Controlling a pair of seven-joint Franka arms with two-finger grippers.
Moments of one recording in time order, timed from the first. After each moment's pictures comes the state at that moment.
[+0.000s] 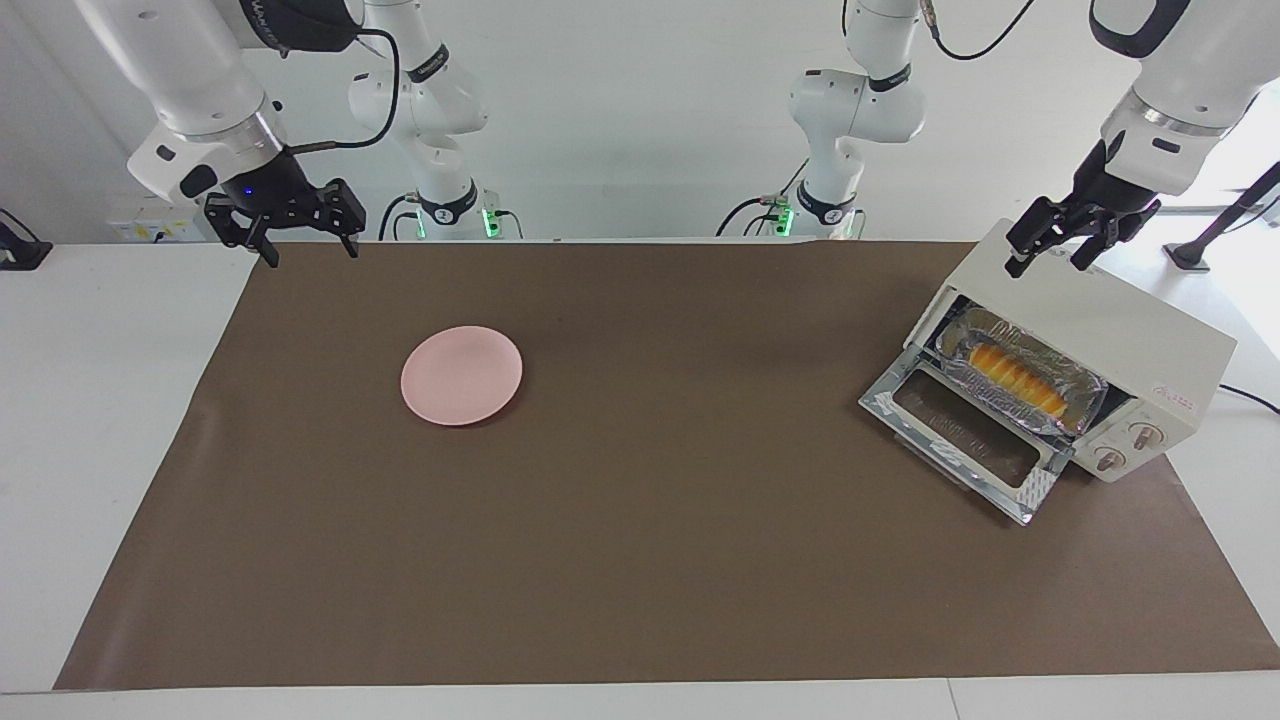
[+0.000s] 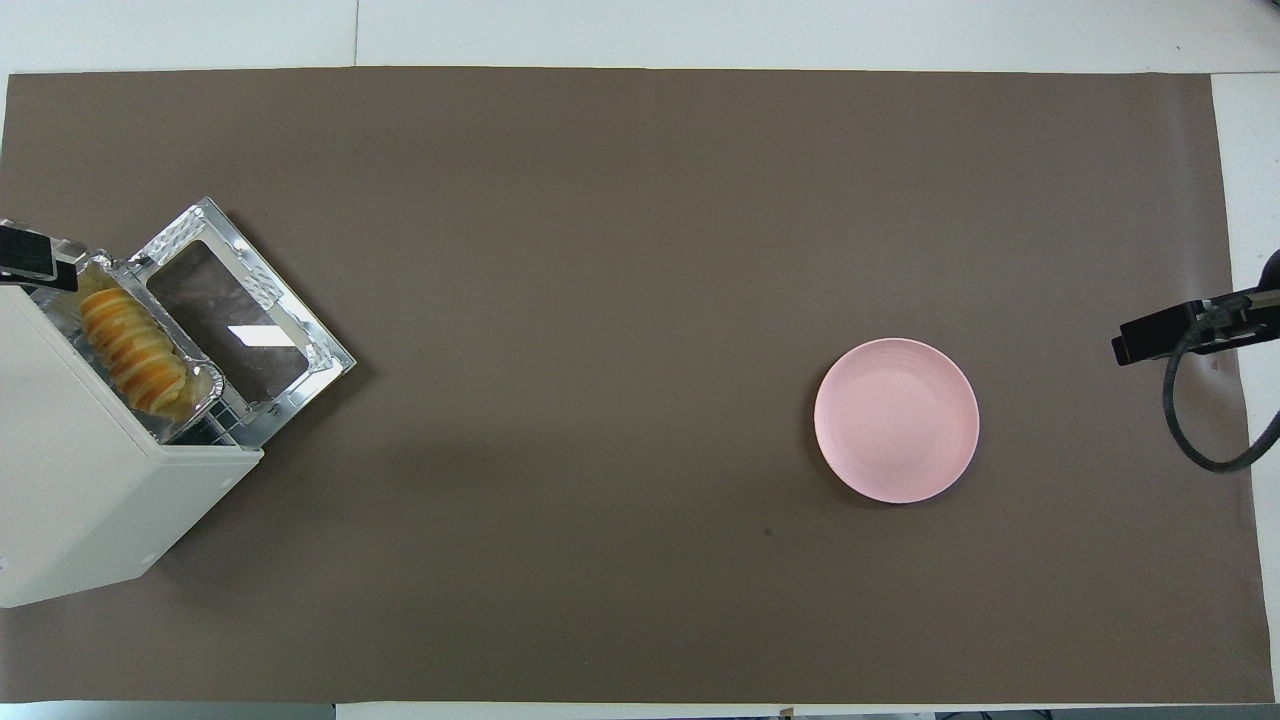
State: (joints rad) left arm -0.42 -0.01 0.46 -1.53 -0.06 1.57 -0.05; right arm -0.05 -0.05 0.03 -1.63 0.00 1.49 -0.15
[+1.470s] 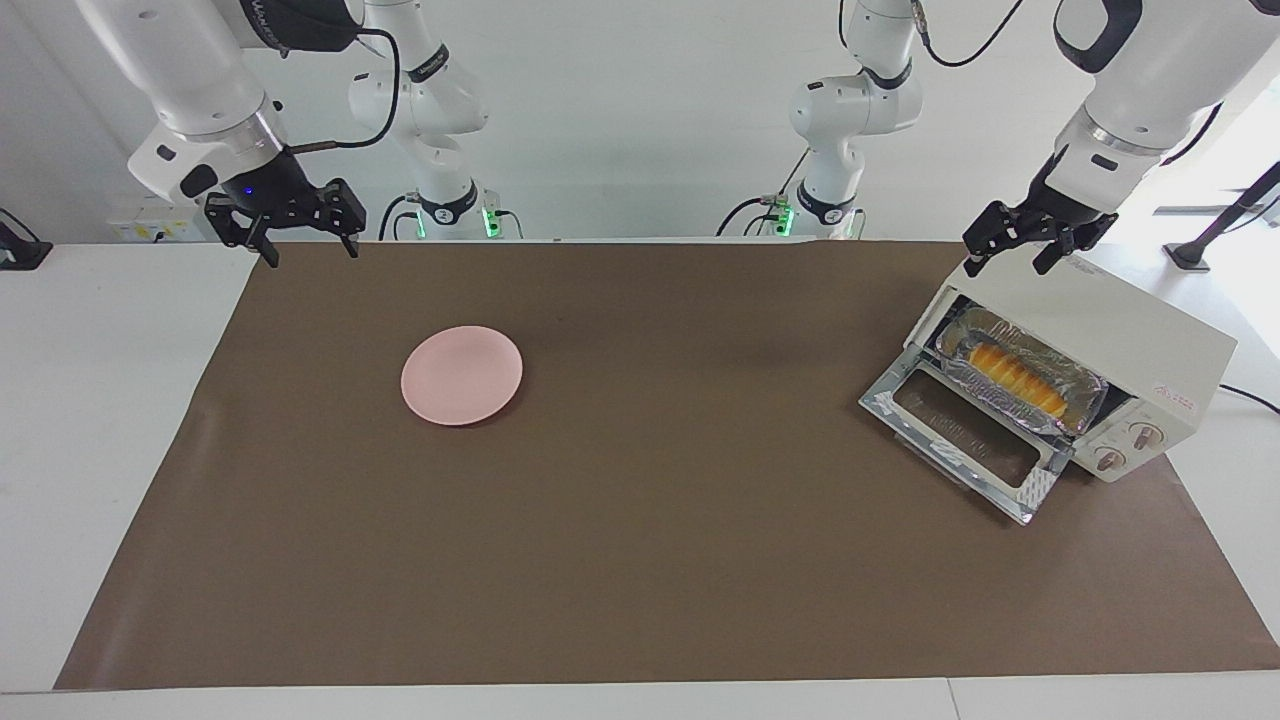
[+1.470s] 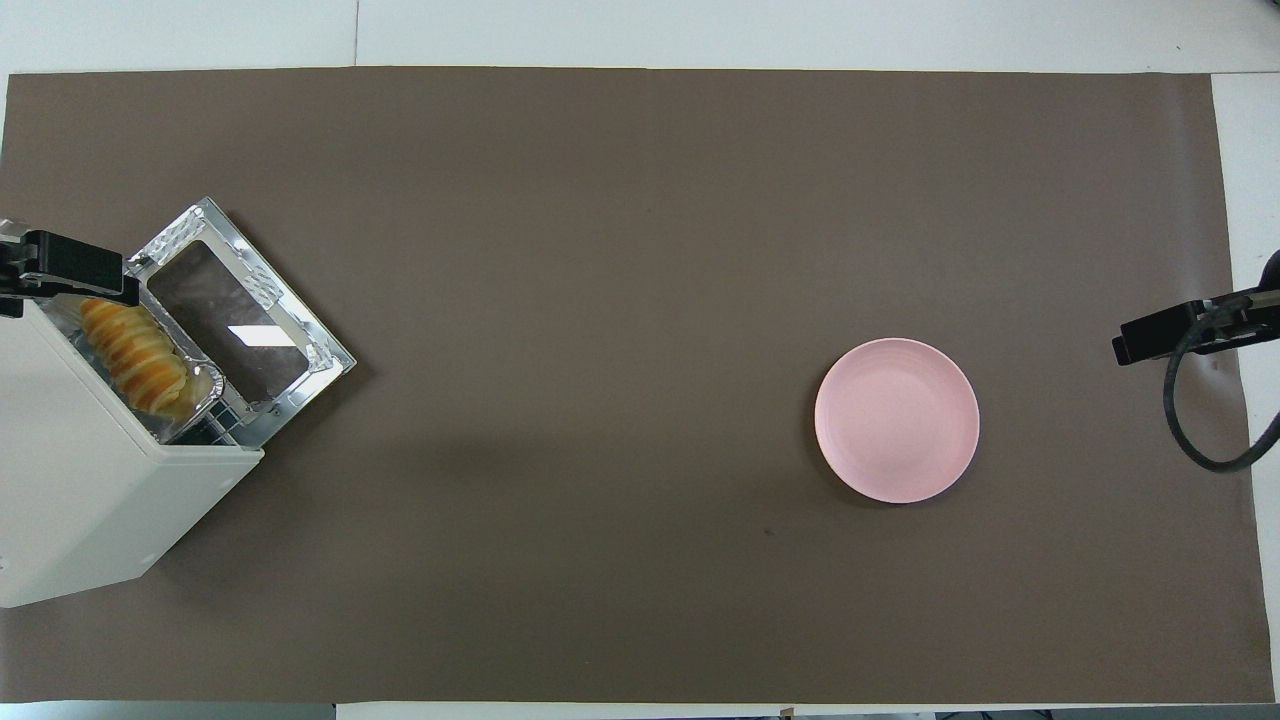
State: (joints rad) left arm 0.04 0.01 -0.08 -1.54 -0.03 1.50 -0.04; right arm -0.05 -0.05 0.03 -1.63 0.00 1.49 -0.15
